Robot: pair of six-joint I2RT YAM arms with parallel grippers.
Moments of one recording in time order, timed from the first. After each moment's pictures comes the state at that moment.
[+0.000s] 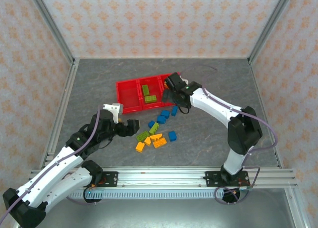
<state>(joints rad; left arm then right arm) -0.56 0.71 0.65 -0.57 0.00 -0.51 0.65 1.74 1.40 -0.77 0.20 0.79</state>
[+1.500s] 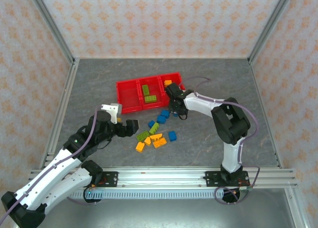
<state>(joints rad) -0.56 0.66 0.65 -0.57 0.00 -0.51 0.61 1.92 1.28 -0.59 0.14 0.77</state>
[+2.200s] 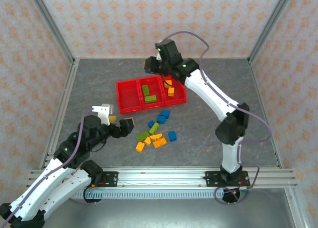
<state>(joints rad) -0.56 0.53 0.67 -0.59 -0.04 -0.53 0.67 1.97 2.08 -0.69 -0.11 0.64</state>
